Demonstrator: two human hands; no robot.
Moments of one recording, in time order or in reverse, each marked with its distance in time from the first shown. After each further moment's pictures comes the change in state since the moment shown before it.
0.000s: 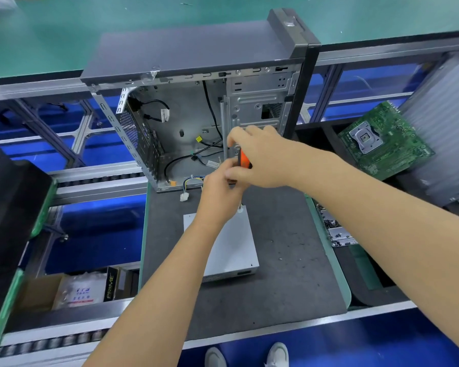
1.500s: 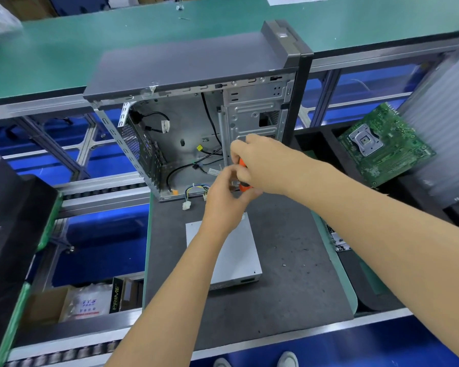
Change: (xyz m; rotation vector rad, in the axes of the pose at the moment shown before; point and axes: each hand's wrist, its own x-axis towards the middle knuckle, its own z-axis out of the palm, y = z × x) left_hand -0.005 0.003 0.007 -0.029 0.022 -0.097; right_hand -0.004 -0.009 -0.006 -0.110 -0.021 0.075
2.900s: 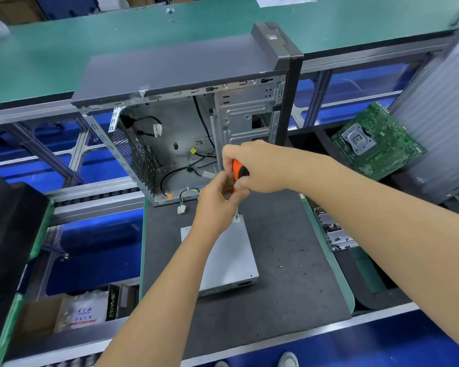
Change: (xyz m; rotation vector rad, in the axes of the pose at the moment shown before) left_hand 0.011 -0.009 -0.006 -0.030 -0.095 -0.032; right_hand 0.006 0.018 -0.001 0.220 -0.116 -0.085
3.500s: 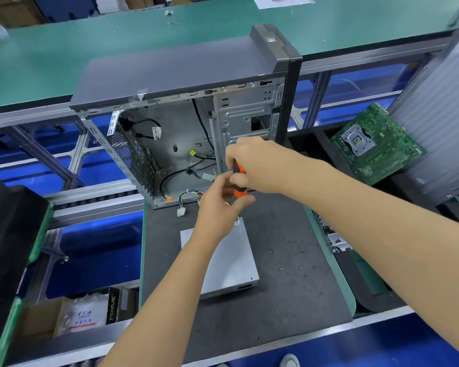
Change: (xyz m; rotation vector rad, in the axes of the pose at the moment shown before) left_hand -0.002 -0.010 0.003 0.041 0.019 0.050; right_hand 0.002 -0.007 0.000 -0.193 0.132 0.014
